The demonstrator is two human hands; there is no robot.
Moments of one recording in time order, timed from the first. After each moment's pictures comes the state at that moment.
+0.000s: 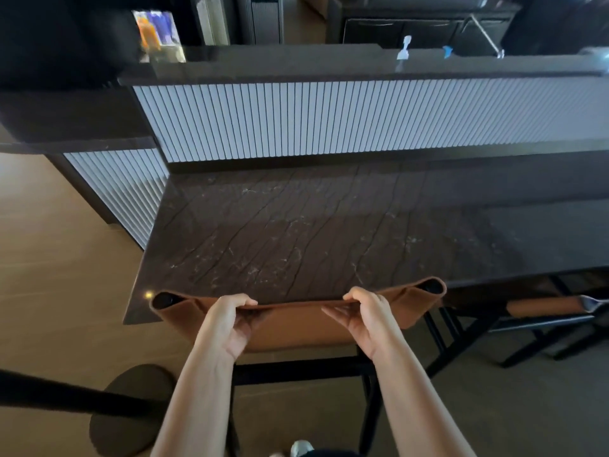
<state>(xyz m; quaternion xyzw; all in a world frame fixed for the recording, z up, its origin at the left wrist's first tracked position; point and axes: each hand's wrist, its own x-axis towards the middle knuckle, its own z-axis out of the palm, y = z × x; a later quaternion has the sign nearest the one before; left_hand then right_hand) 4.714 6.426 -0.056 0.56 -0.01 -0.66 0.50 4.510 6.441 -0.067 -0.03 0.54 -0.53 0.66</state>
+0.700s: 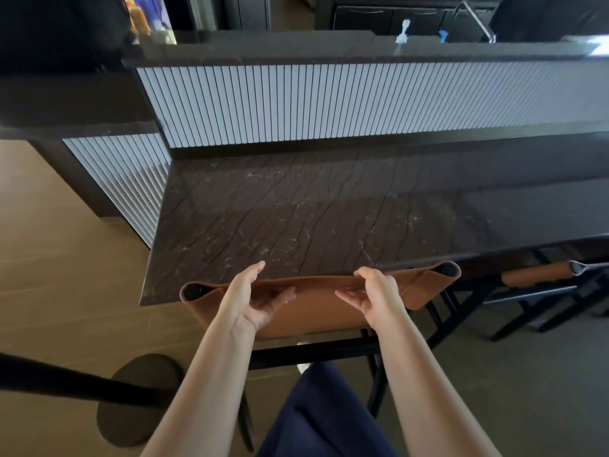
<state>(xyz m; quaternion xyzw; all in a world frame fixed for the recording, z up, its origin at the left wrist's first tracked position) 4.738 6.438 -0.057 0.51 0.10 -0.75 0.42 4.541 6.457 -0.064 -0.02 0.64 -0.50 0.58</state>
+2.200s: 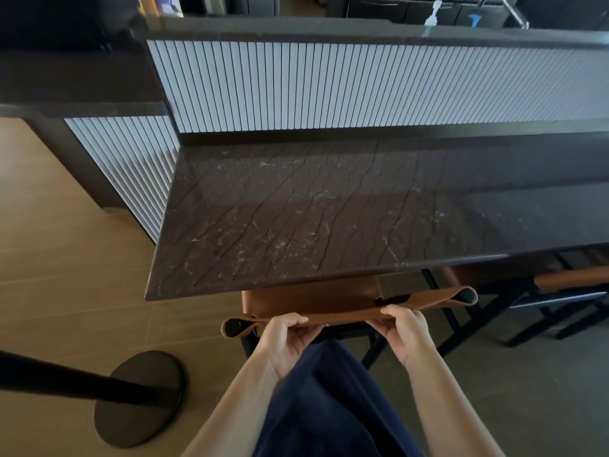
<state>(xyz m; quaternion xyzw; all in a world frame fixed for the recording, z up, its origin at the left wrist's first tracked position) 4.739 6.466 -0.162 0.46 0.02 -0.79 0.39 4.523 6.476 -0.180 -0.02 0.61 -0.56 0.56</state>
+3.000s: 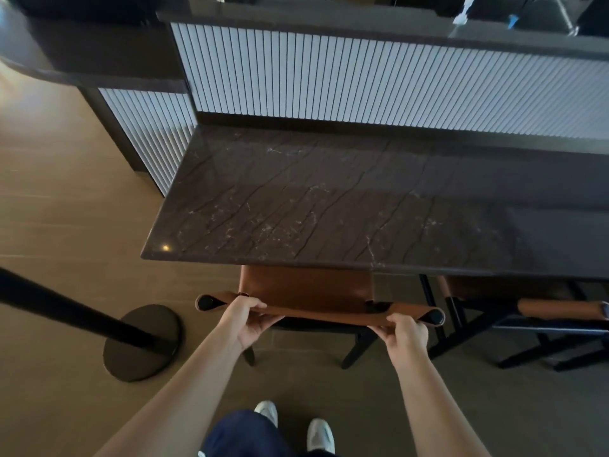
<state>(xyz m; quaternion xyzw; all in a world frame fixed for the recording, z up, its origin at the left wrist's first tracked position) 4.716 6.480 -0.140 0.55 0.08 -0.71 0.44 4.446 6.489 -0.153 0.06 0.66 -0.52 0.54</state>
